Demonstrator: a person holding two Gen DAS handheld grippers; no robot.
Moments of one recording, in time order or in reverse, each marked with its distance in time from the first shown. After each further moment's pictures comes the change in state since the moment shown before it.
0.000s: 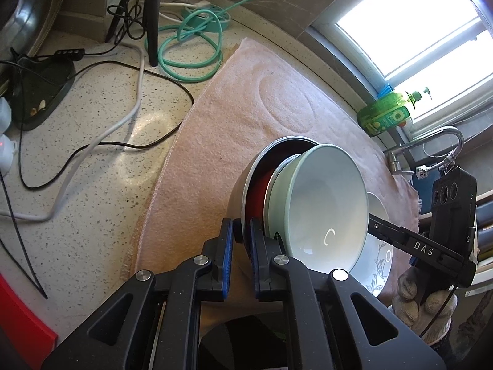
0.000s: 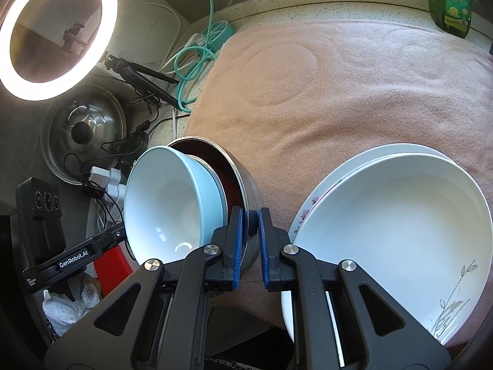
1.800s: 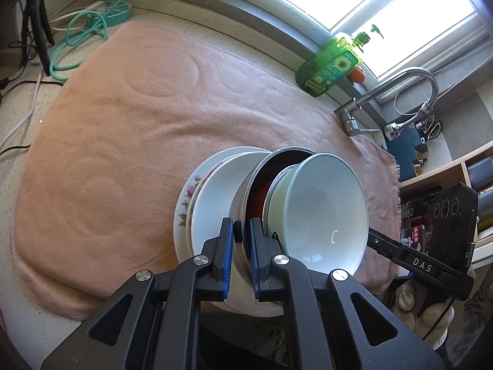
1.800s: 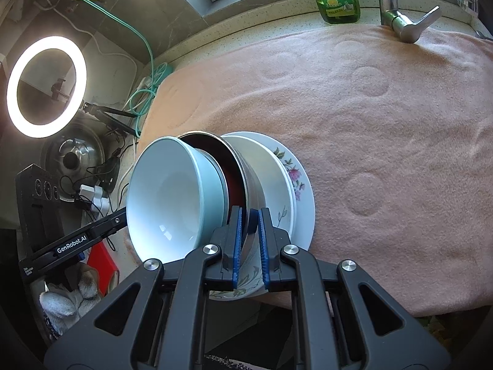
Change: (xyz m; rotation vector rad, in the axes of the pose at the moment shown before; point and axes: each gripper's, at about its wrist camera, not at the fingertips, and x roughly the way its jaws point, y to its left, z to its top) left arm 0.051 -0.152 -0.030 0.135 0.056 -0.059; right arm -0.124 -0.129 -0.047 0.121 -0.083 -0.077
